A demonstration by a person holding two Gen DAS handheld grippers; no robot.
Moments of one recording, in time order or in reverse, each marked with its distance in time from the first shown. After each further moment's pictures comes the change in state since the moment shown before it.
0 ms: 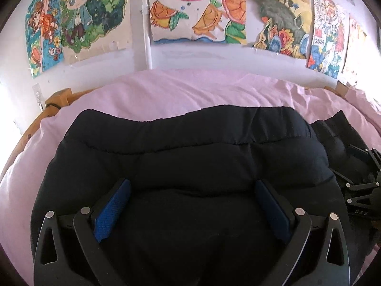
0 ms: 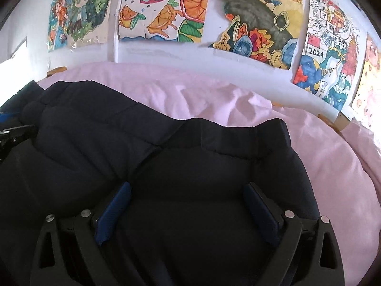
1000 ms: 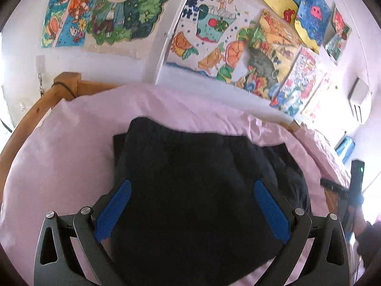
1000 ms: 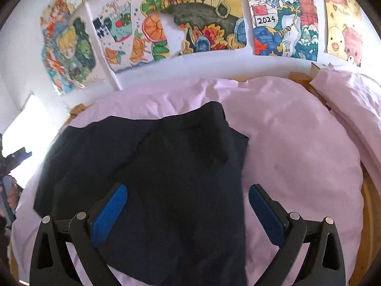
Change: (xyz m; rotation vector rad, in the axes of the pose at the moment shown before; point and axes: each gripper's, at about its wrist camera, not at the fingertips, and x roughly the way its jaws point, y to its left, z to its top) left arm -0.142 0.098 0.010 -0.182 0.008 -0.313; right arm -0.135 -0.113 -0.006 0.310 0.087 0.244
